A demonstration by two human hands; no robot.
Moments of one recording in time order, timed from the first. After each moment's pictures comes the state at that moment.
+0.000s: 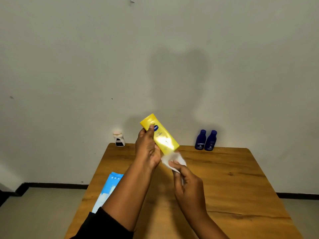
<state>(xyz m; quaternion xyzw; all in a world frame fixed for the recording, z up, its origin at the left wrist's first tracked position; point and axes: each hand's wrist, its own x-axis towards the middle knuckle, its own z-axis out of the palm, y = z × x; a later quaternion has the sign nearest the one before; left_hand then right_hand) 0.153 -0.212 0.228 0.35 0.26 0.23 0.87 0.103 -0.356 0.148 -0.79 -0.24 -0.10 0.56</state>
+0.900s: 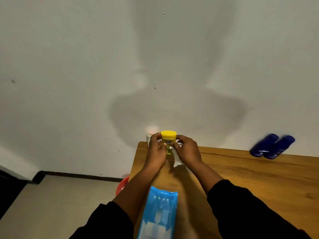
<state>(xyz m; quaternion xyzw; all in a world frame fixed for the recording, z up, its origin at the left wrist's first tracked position) 0.193 0.044 0.083 0.73 0.28 0.14 0.61 0.274 -0.055 0.064 -0.87 -0.18 0.10 0.44</state>
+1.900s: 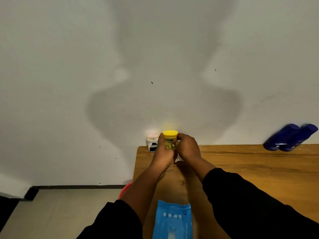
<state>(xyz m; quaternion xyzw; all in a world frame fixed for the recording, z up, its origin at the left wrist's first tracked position) 0.237 0.068 0.056 0.74 0.27 -0.03 0.61 0.327 -0.005 -0.007 -0.91 -0.13 0.08 0.38</state>
